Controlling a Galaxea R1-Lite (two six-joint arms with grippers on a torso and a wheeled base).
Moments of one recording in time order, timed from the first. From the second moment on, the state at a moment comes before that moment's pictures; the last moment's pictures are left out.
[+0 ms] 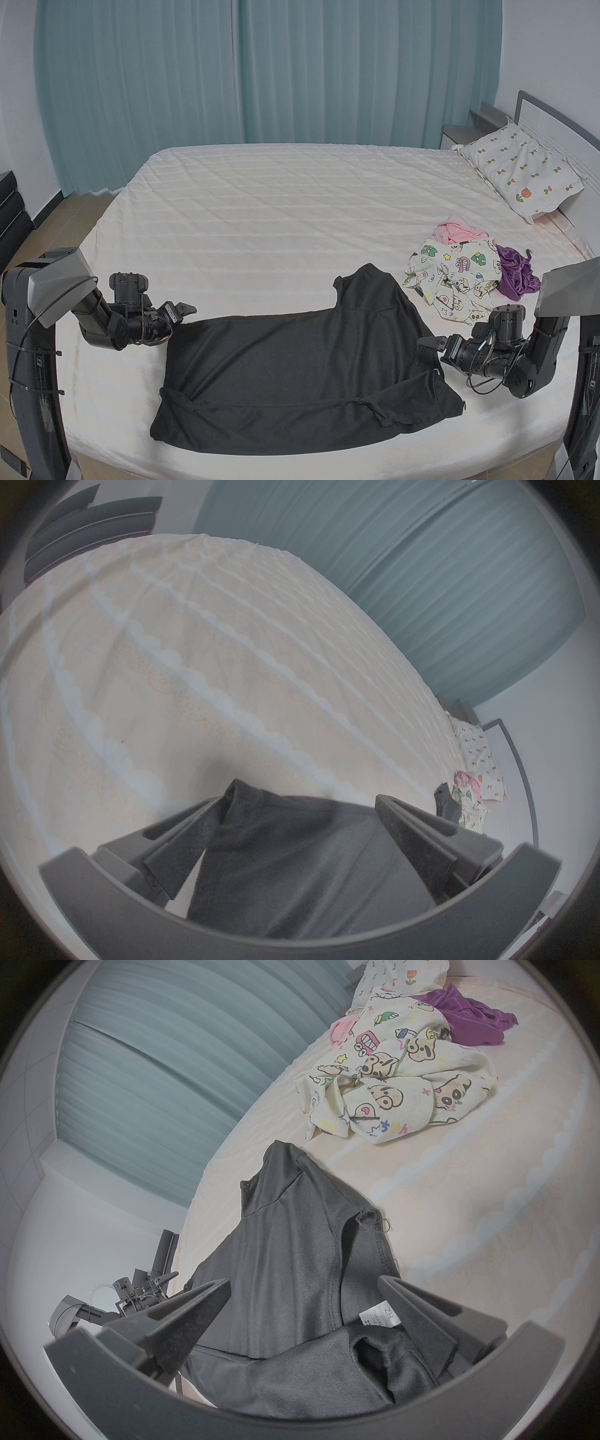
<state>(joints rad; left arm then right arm) 0.04 2.42 -1.03 -0.69 -0.26 -0.63 0.11 2.32 -0.45 -1.29 0.36 0.67</state>
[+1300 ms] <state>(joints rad) 0.04 2.44 -1.08 -0.68 -0.21 -0.71 0.18 2.32 -0.70 -1.12 0.29 0.66</state>
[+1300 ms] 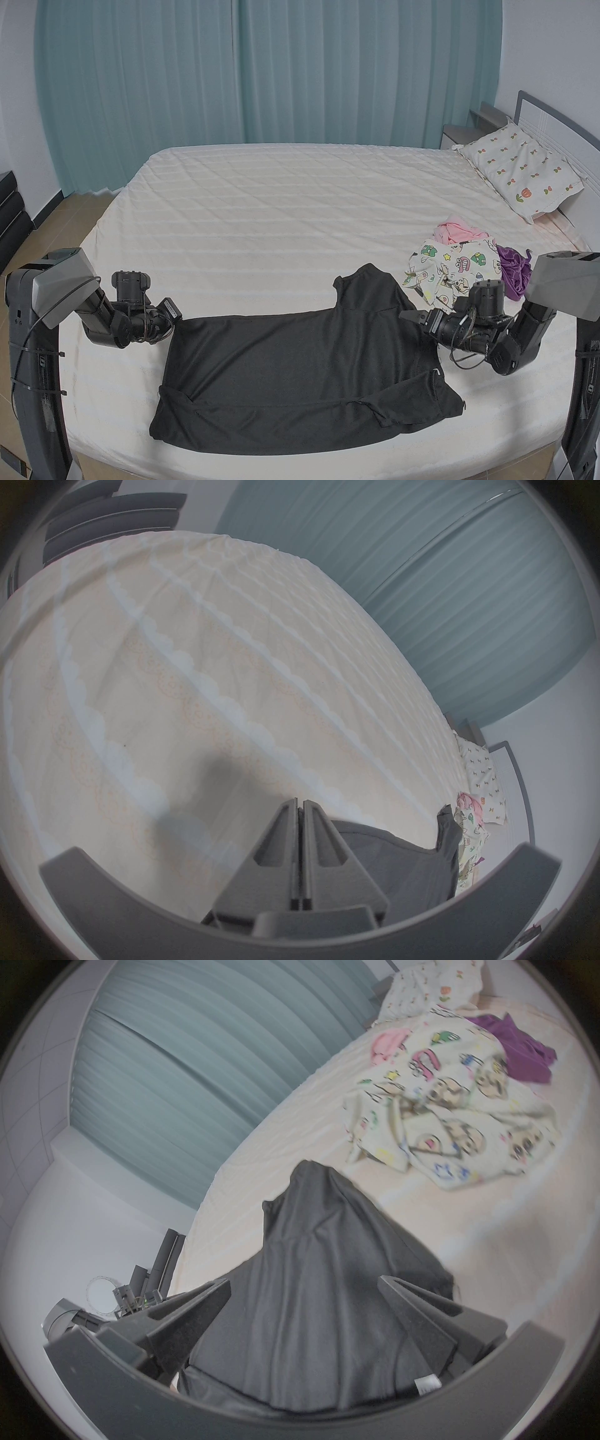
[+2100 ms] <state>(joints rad) 0.05 2.39 -1.03 -0.69 -0.21 -0.79 0.24 2.61 -1.51 -0.55 0.02 0.39</state>
